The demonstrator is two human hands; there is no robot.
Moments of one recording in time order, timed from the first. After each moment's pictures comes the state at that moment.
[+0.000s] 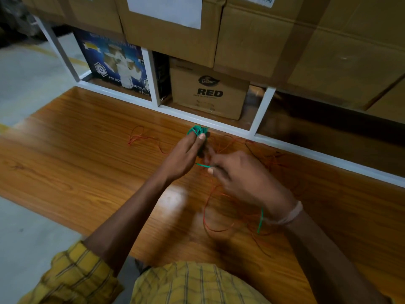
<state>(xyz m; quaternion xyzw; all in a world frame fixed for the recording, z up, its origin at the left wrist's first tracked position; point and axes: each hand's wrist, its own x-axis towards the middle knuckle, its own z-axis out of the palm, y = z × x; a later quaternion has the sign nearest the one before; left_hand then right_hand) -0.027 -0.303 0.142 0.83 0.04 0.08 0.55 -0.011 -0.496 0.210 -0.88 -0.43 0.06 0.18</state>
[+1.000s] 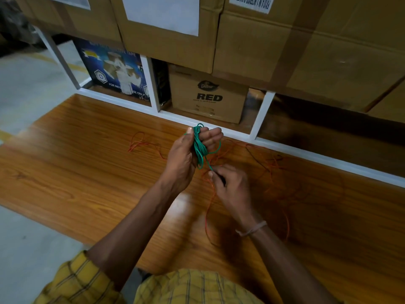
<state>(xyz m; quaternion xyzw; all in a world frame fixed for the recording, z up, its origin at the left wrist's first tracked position) -0.014 -0.325 0.154 0.43 0.04 0.11 0.90 -0.001 -0.477 0.100 -0.86 -0.29 -0.08 0.42</state>
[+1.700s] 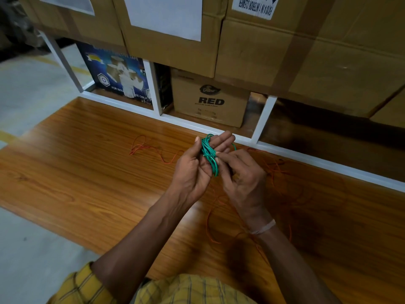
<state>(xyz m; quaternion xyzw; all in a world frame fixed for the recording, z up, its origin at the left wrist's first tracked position) -0.017 -0.344 0.157 0.27 0.04 0.01 0.96 -0.002 -0.481 0.150 -0.80 -0.33 -0.27 0.43</state>
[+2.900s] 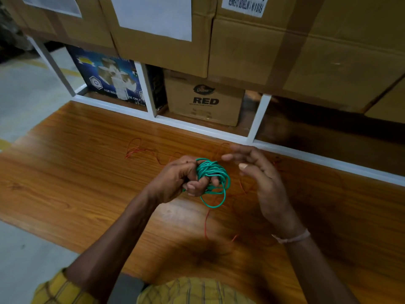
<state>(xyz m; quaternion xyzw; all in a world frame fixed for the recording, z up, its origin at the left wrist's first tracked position) -0.041 -0.301 0.159 0.60 -0.11 -0.11 0.78 0.006 -0.523 0.176 -0.69 -0.23 0.09 0.68</state>
